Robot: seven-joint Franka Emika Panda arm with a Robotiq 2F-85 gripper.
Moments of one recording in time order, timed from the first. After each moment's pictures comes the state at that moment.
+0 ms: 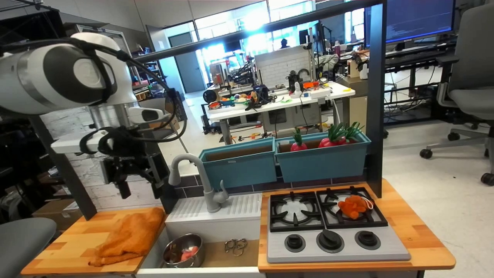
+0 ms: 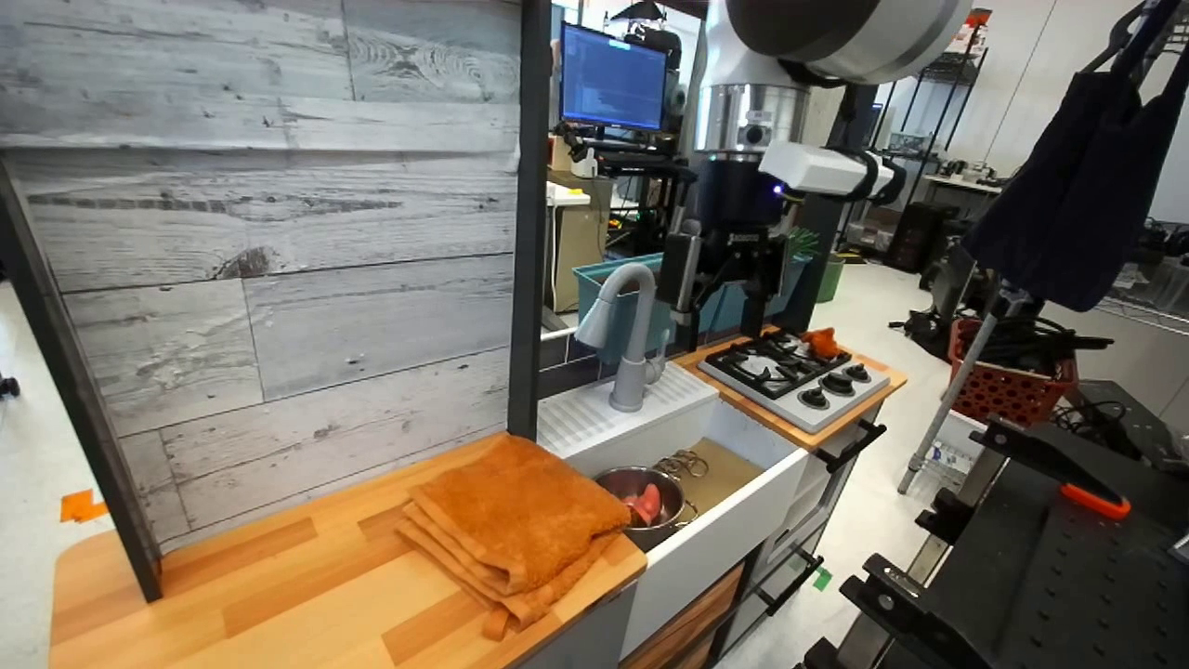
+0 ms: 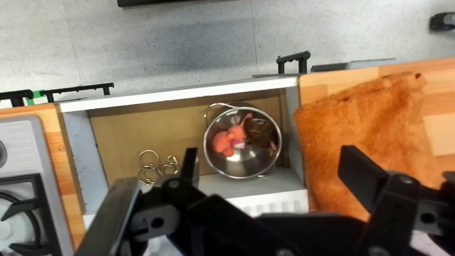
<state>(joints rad) -0.01 0.57 0.04 -1.99 0.00 2.42 0.07</state>
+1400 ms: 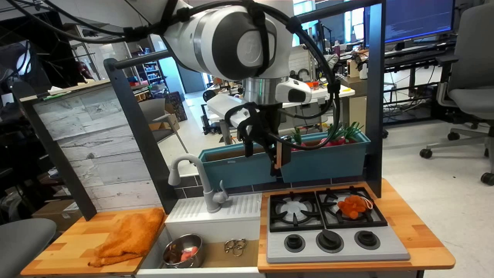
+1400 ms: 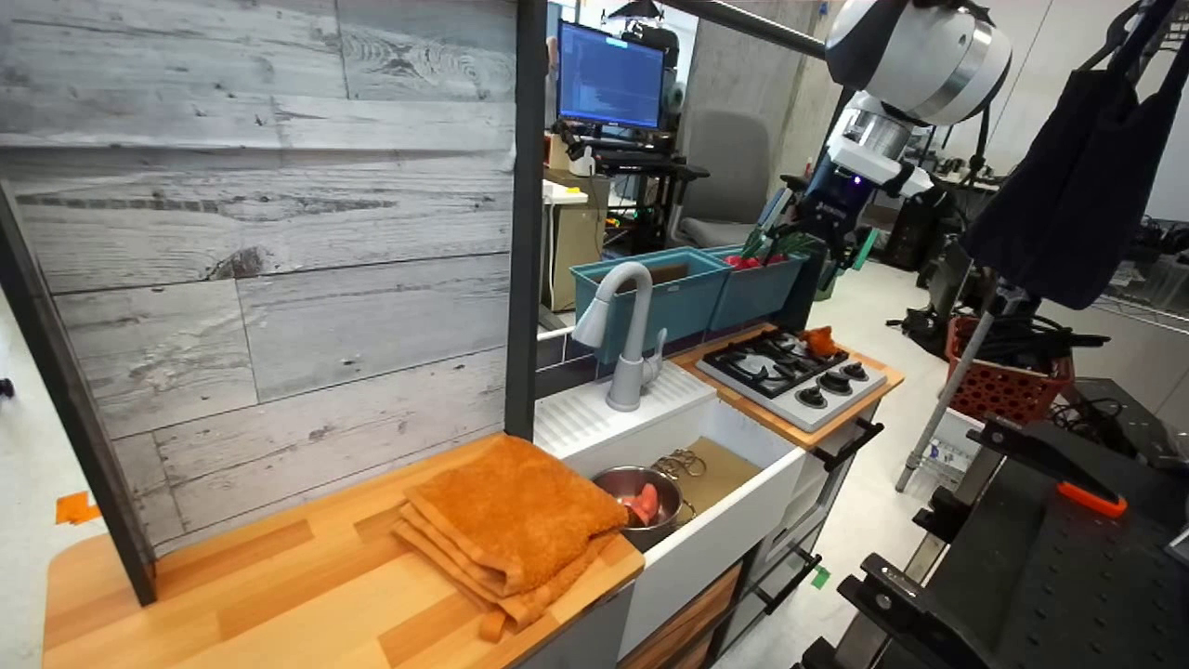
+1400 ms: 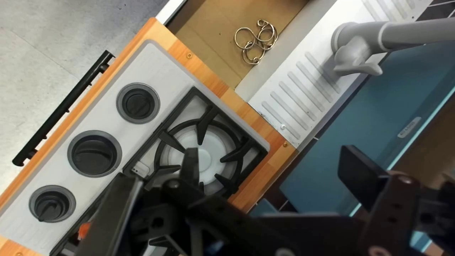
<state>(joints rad) -0.39 0.82 -0.05 -1.55 0.38 2.34 0.06</state>
